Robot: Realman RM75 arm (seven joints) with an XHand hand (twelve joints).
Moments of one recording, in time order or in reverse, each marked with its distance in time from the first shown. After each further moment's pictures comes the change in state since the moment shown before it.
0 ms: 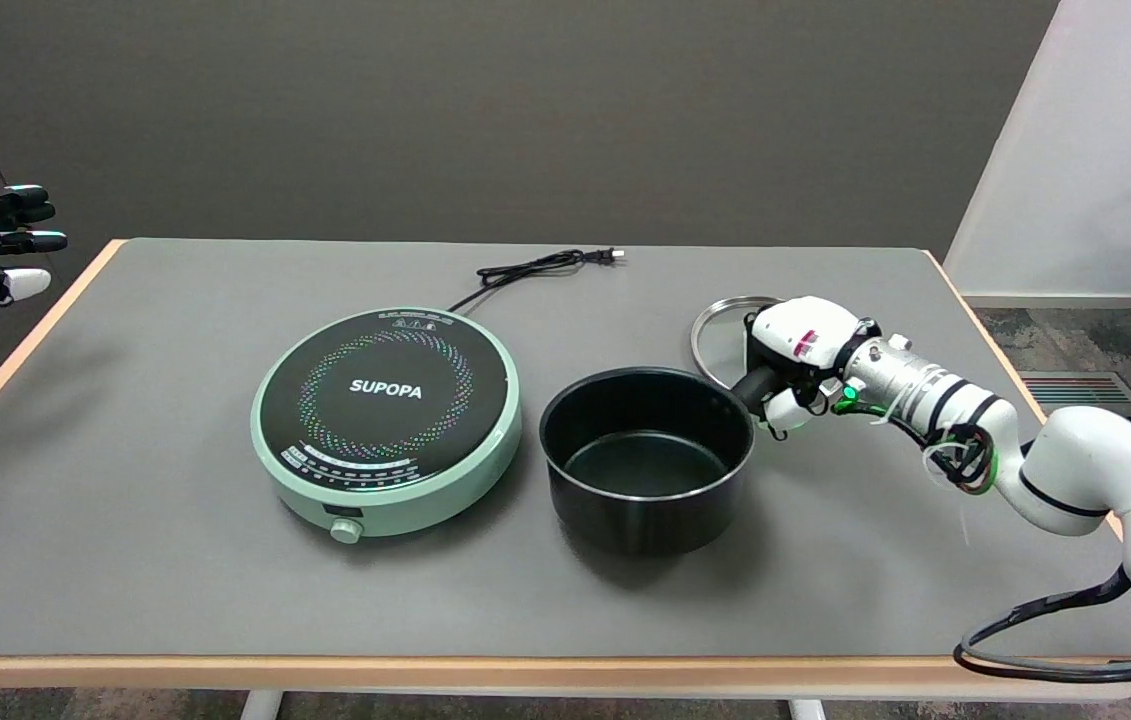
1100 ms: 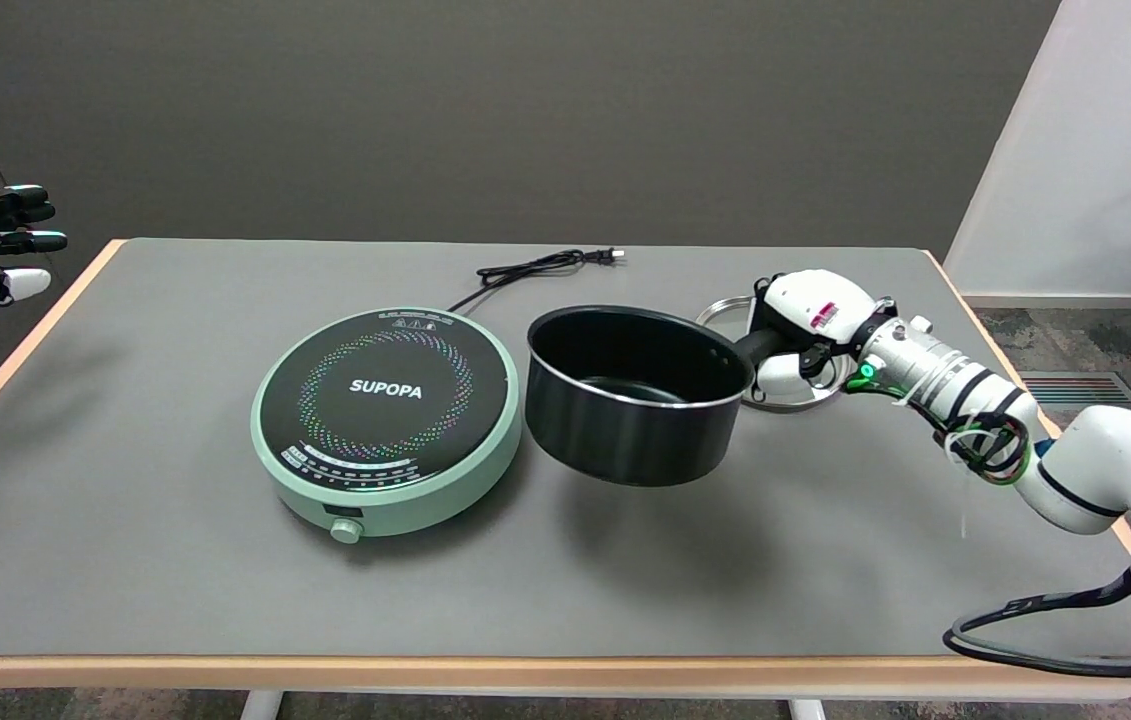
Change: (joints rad) arm -0.024 -0.051 0.137 0.000 0.085 -0.136 0.001
